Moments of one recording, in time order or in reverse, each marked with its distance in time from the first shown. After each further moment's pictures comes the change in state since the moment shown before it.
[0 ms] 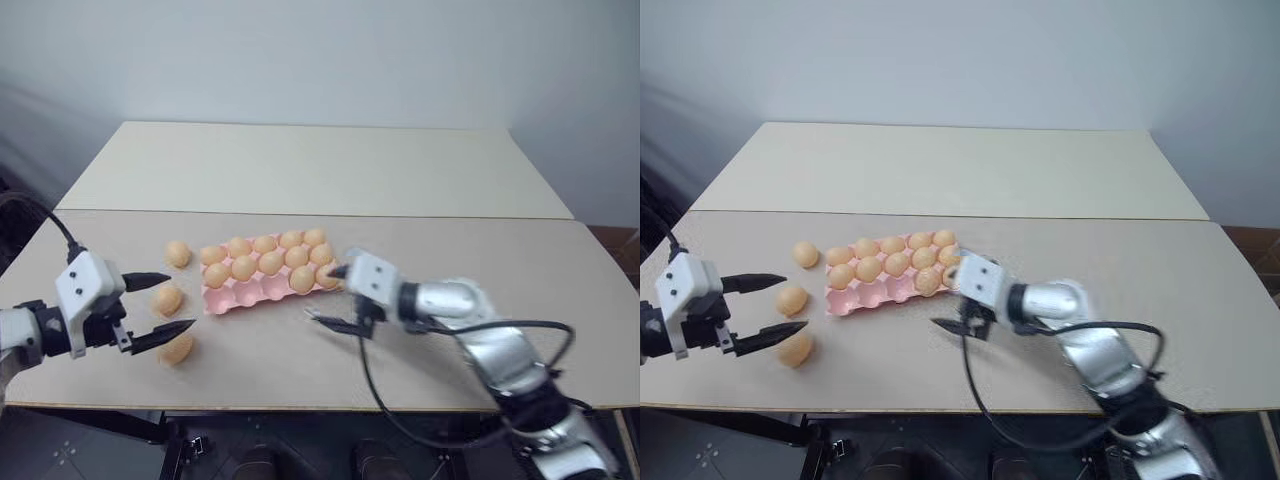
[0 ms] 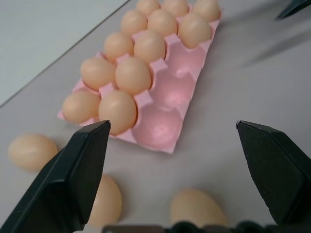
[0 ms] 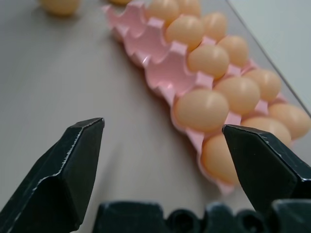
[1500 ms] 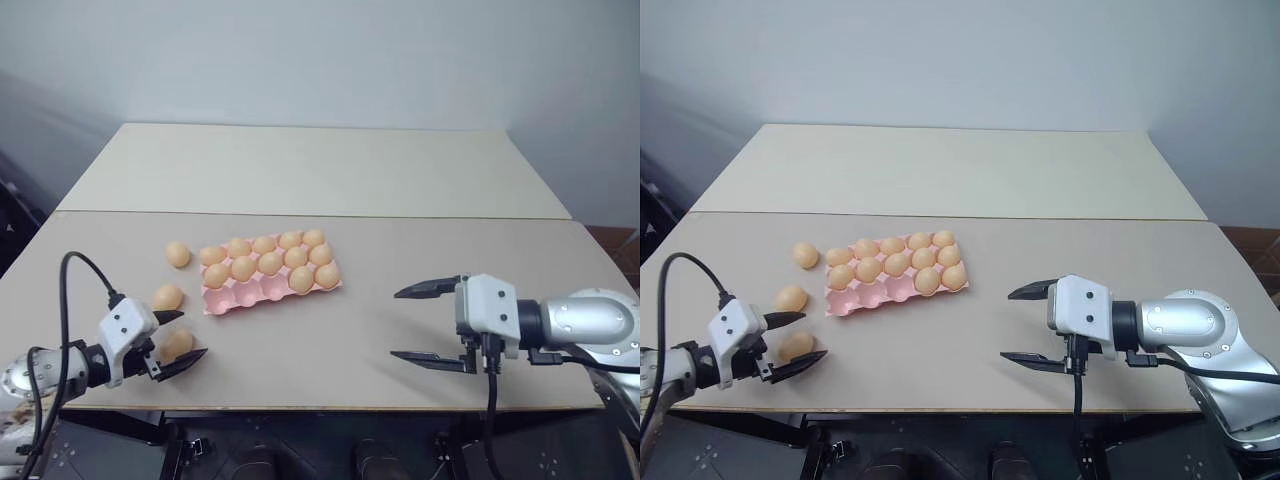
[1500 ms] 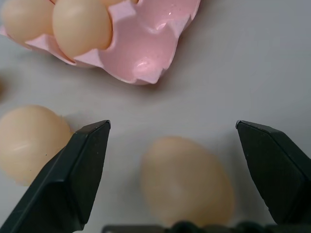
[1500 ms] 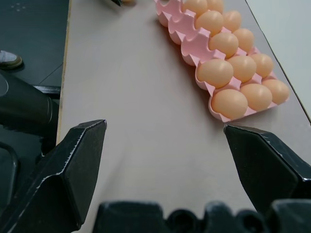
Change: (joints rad) left arm -0.023 -0.170 -0.238 0.170 0.199 -0.170 0.087; right arm 0.290 -0.317 -0.361 -0.144 0.272 -0.181 0.146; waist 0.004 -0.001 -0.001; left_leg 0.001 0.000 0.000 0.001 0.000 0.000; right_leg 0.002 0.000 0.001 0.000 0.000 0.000
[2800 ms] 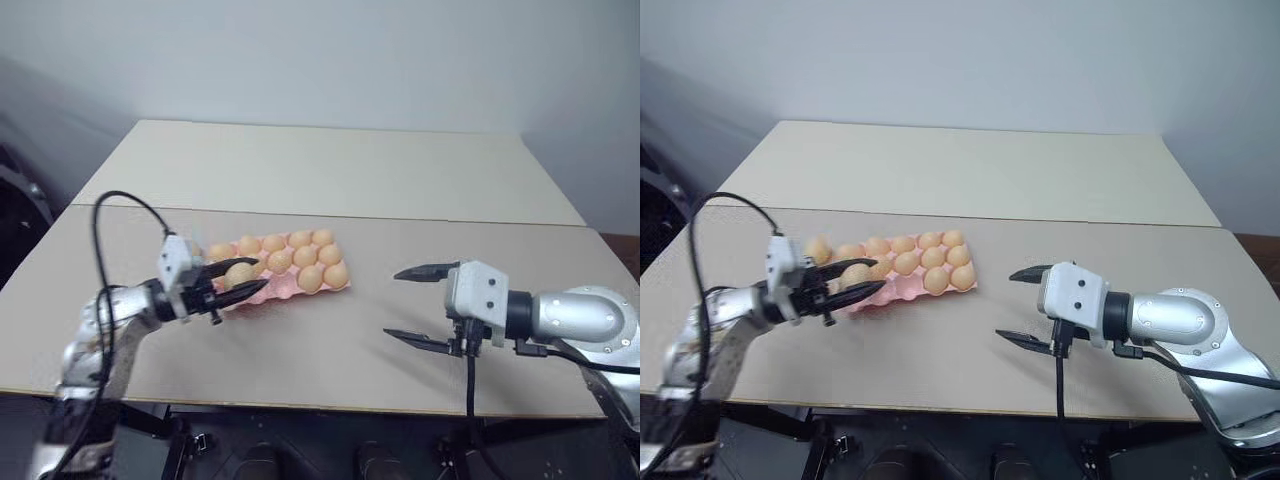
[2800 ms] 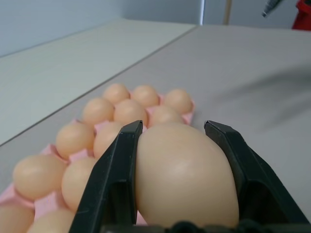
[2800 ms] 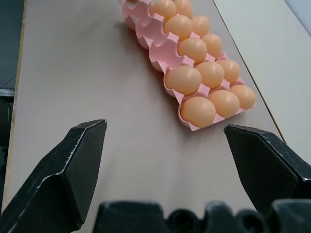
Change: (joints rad) left arm -0.471 -0.221 -0.194 0.142 -0.156 -0.037 -0.052; right arm -0.047 0.010 0.040 -0.012 -0.039 0.030 -0.147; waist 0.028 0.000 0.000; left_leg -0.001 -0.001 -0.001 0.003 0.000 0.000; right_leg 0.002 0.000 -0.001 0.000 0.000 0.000
